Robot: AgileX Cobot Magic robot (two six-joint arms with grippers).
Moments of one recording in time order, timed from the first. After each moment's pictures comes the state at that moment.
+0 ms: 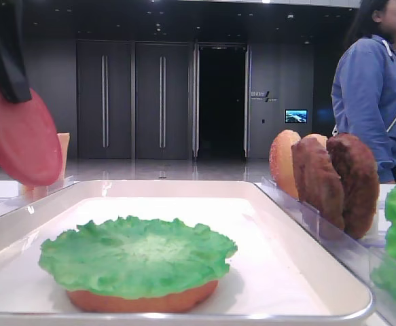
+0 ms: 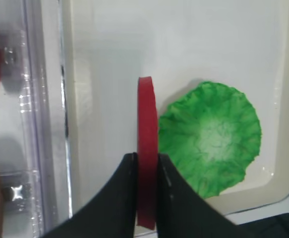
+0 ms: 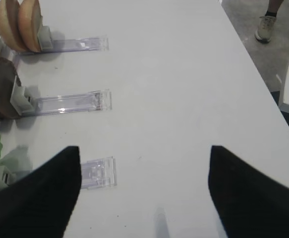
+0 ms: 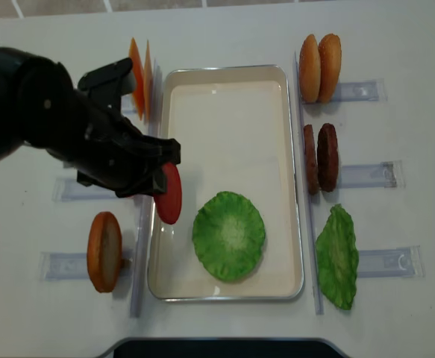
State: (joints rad) left arm -0.53 1.39 -0.87 -0.20 0.74 -0.42; right arm -0.08 -0.01 -0.50 0.02 1.14 -0.03
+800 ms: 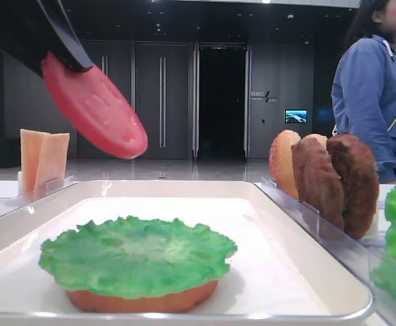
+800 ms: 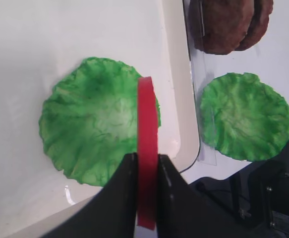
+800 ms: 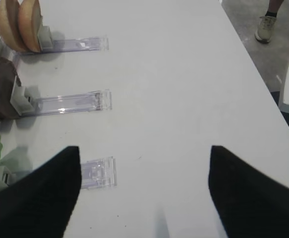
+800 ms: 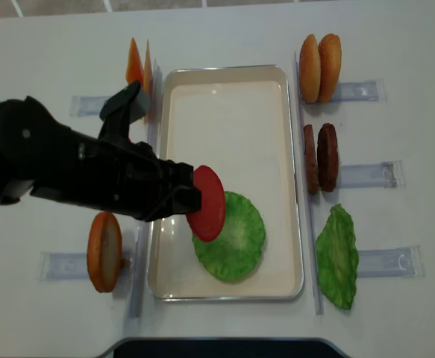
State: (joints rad) left arm -0.53 1.32 -0.71 -0.79 0.58 0.14; right arm -0.08 -0.01 -0.50 0.02 1.14 -0.03
